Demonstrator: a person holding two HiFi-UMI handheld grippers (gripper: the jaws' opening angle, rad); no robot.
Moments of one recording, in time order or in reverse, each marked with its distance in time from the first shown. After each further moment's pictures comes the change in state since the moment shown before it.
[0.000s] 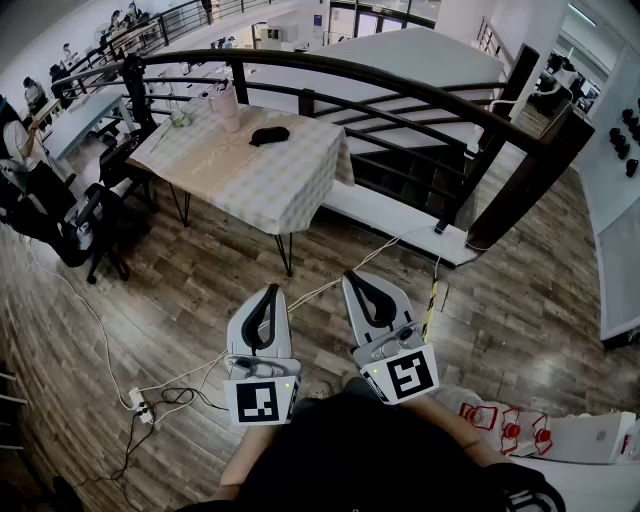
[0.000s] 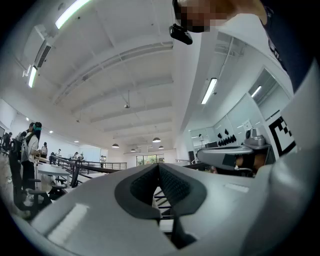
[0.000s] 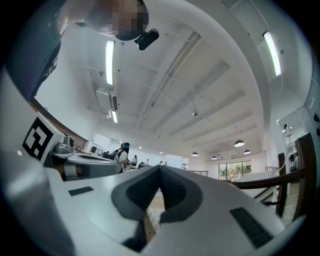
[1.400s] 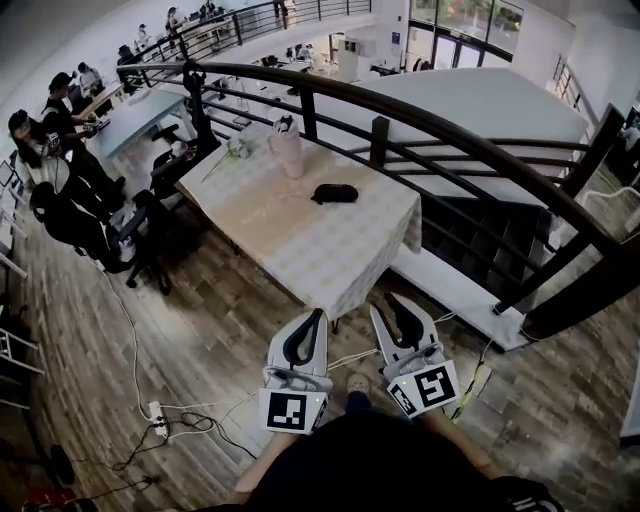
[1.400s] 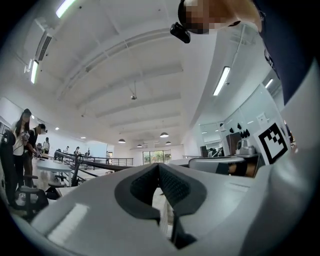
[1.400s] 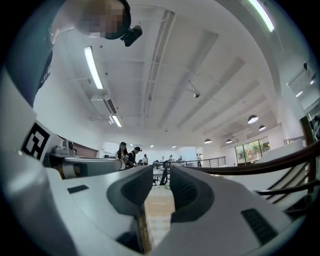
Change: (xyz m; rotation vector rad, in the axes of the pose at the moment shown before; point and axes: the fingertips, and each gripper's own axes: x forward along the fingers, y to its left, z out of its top) left arm 0.229 0.100 -0.071 -0.054 0.081 0.066; right arm 0.235 -0.125 -0.108 0.180 0.048 0.169
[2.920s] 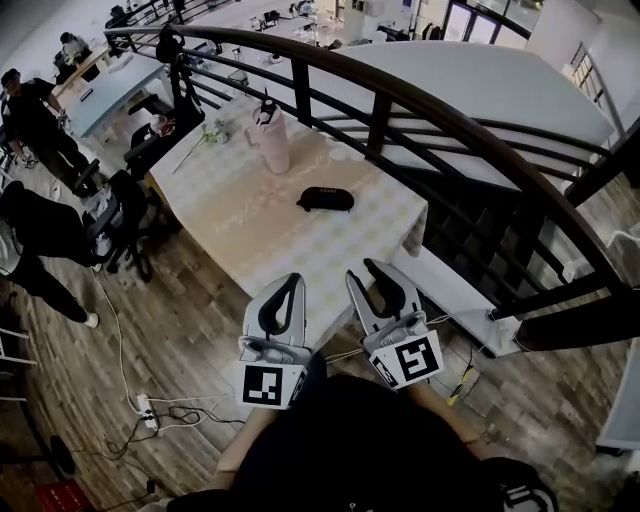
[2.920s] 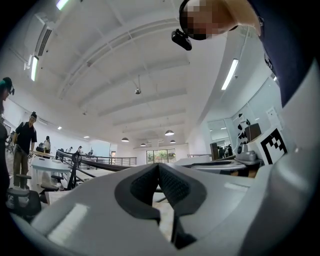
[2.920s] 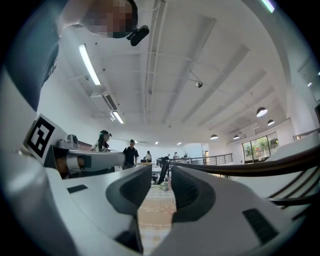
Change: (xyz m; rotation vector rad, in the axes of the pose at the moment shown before) left arm 0.189 0.109 -0.028 0.032 -0.028 0.053; right arm 0.185 -0.116 -0.050 0.001 0.028 0.086
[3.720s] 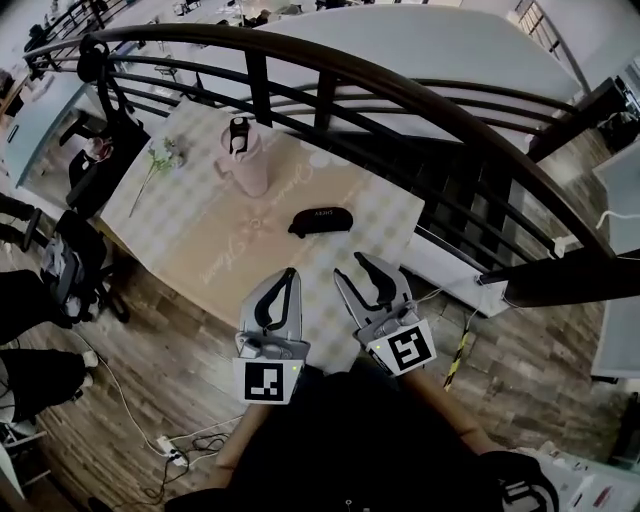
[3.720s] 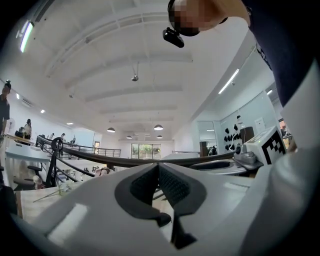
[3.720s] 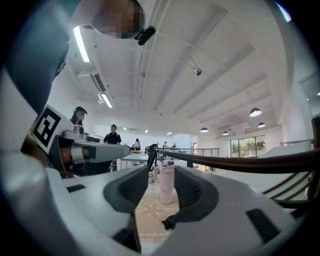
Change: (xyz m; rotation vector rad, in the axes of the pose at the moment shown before) left arm 0.121 0.127 -0.067 -0.096 0.139 -0.217; right arm 0.158 -0.038 -0.062 -0.050 0.153 -0.145
